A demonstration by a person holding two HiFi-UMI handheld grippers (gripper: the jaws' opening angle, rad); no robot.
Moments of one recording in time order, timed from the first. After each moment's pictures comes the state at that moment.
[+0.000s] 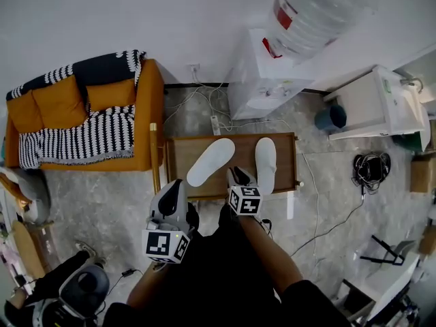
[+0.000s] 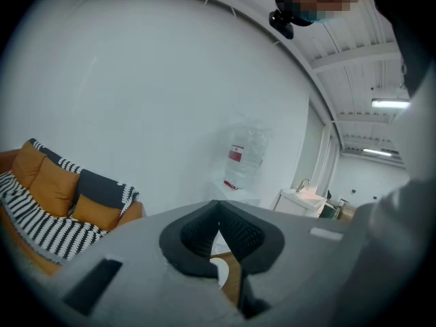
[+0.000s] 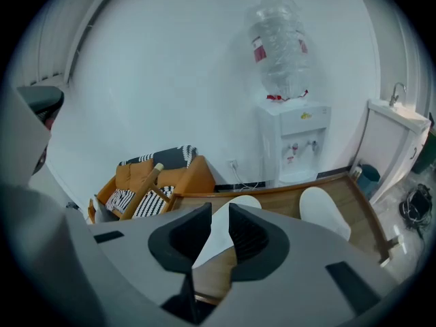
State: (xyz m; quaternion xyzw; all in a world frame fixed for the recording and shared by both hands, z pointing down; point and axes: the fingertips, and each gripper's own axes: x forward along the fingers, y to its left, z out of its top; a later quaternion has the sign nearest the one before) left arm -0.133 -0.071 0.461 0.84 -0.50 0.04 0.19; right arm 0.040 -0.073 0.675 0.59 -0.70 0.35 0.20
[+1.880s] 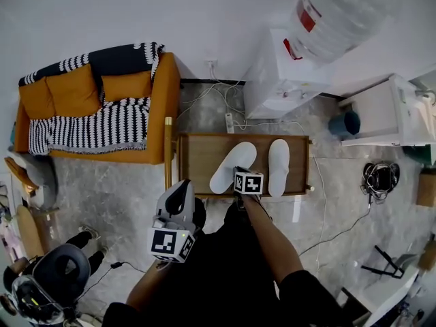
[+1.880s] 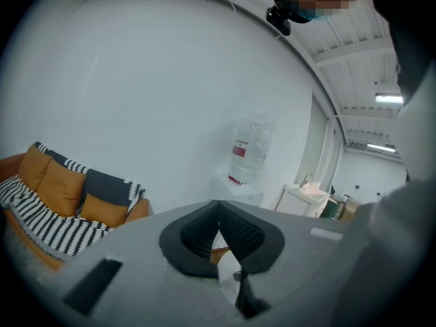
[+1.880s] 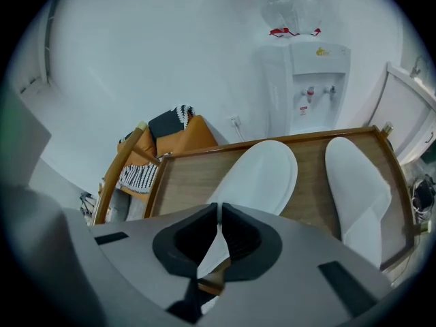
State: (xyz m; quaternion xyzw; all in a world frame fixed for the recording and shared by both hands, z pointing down) left arm -0.150 -0.064 0.471 0.83 -0.51 0.06 0.20; right arm 0.022 -0.072 0.789 0.51 -0.66 0.46 0.30
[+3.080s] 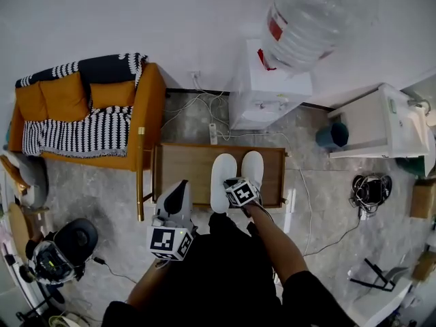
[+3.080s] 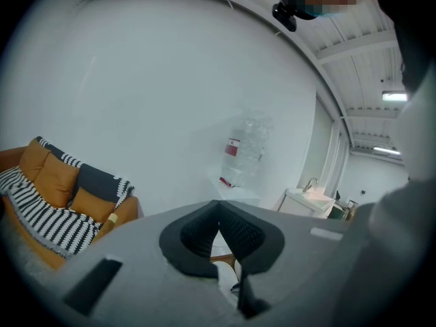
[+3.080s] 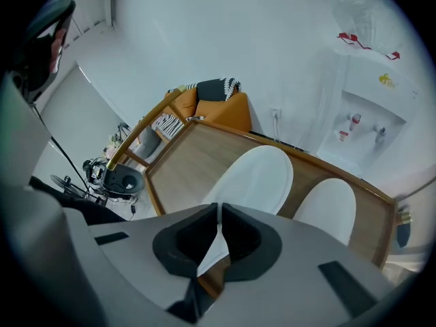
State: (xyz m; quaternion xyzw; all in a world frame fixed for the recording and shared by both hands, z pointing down) left arm -0.034 -0.082 0.471 0.82 -0.53 0.05 0.20; right arm 0.100 -0.053 0.783 0.30 -0.78 0.35 0.43
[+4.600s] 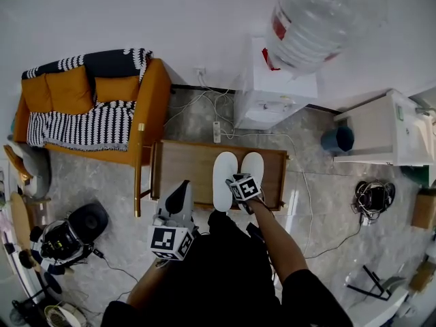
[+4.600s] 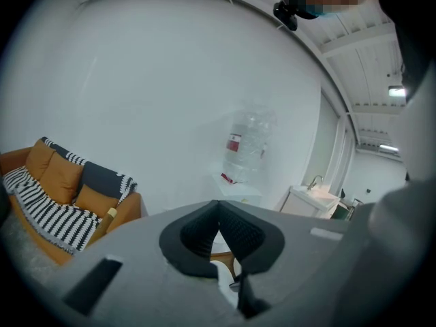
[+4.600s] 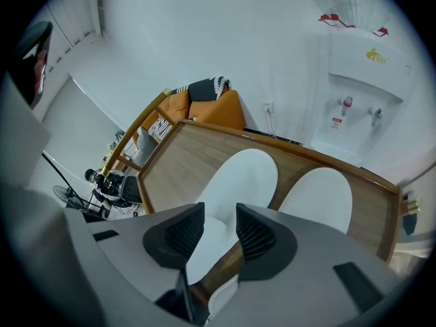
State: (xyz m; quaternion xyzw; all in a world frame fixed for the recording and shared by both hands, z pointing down) left arm -0.013 -0.083 0.482 0.81 -0.55 0.06 0.21; right arm 0.132 -0.070 0.806 0.30 -0.77 0.38 0.42
